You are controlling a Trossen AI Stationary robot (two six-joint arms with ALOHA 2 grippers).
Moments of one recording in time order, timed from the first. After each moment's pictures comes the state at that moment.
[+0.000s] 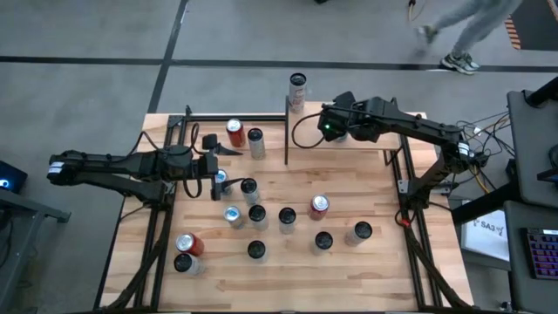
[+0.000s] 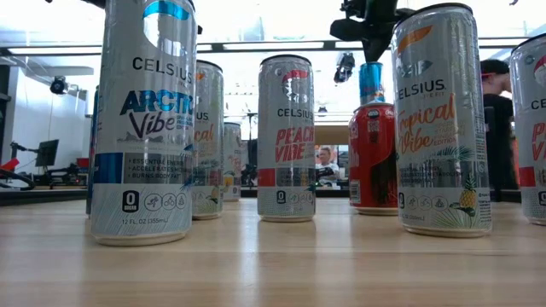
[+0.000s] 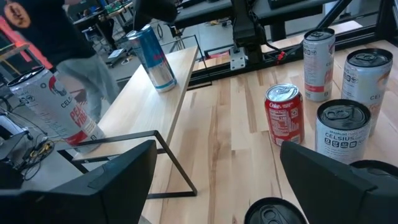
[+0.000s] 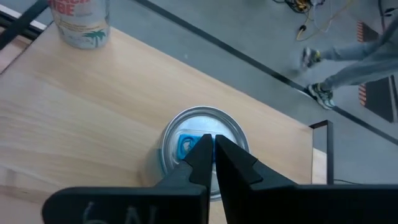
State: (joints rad) left arm -0.02 0.84 0.72 -0.16 -0.23 0.28; right arm -0.27 1.61 1.77 -1.46 0.74 0.77
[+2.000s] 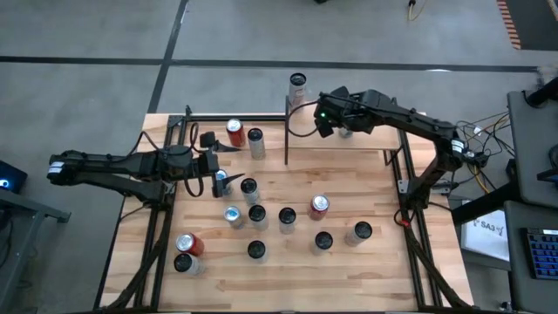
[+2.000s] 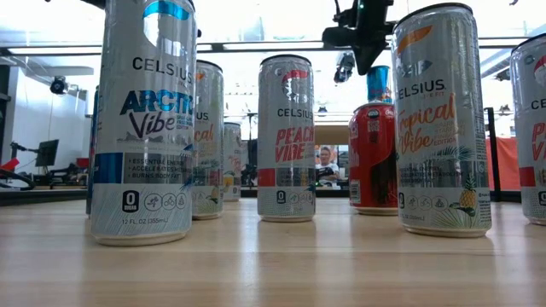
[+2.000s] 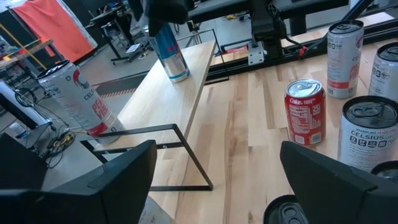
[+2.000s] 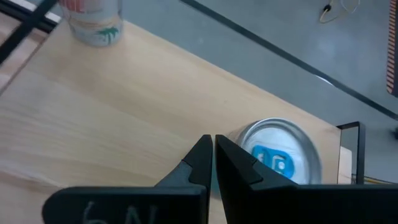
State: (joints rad) left arm -0.02 0.84 0.72 -0.16 -0.31 0.28; right arm -0.34 1.65 1.82 -1.41 0.63 0.69
